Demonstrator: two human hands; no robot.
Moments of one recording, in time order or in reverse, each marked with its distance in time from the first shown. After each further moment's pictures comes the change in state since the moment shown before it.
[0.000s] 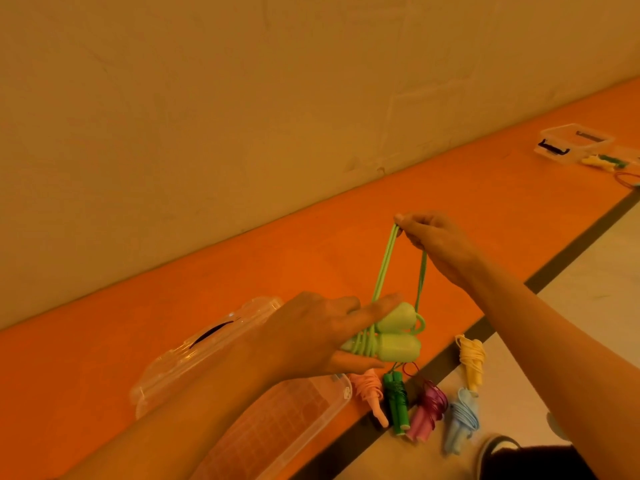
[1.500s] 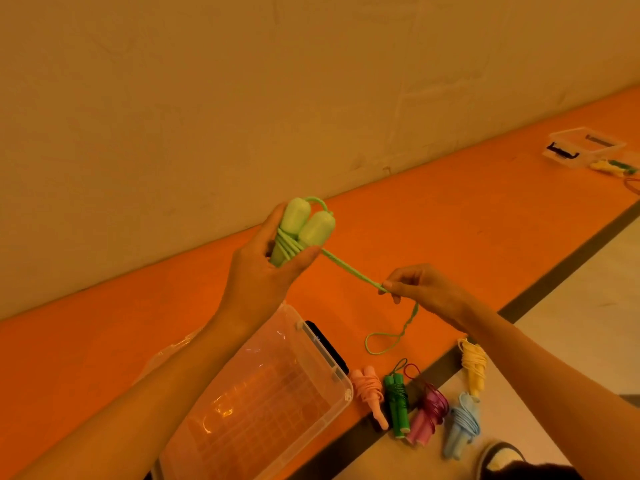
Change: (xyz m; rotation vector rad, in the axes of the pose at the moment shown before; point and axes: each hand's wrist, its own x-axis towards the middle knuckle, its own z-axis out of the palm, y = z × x) left_hand -0.011 -0.050 -0.016 -0.887 0.673 -0.753; right_hand -0.029 0.050 0.017 -0.098 -0.369 0.036
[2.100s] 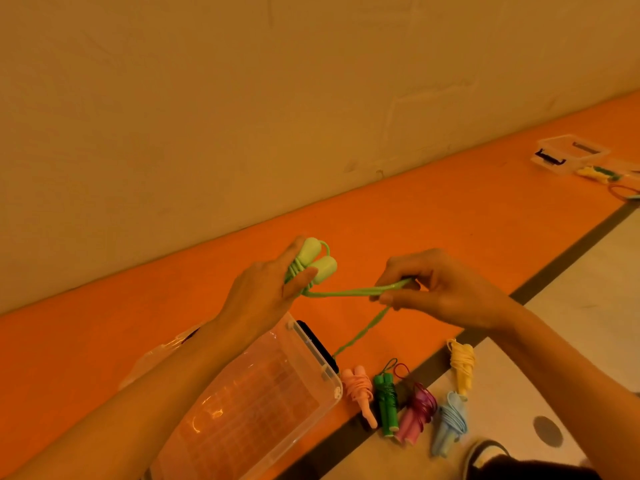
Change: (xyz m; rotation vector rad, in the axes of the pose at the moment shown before) left_hand -0.006 -0.025 0.008 0.806 -0.291 0.045; right_hand -0.060 -0.093 -0.007 -0.179 -0.139 -0.401
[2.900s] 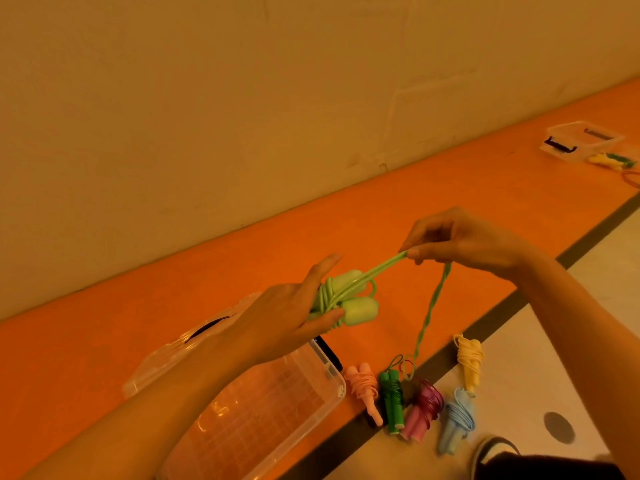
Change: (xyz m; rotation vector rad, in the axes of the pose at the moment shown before) left_hand -0.017 0.017 0.016 -0.078 -0.203 0.306; right_hand 0.017 0.034 -0.060 0.018 0.025 0.194
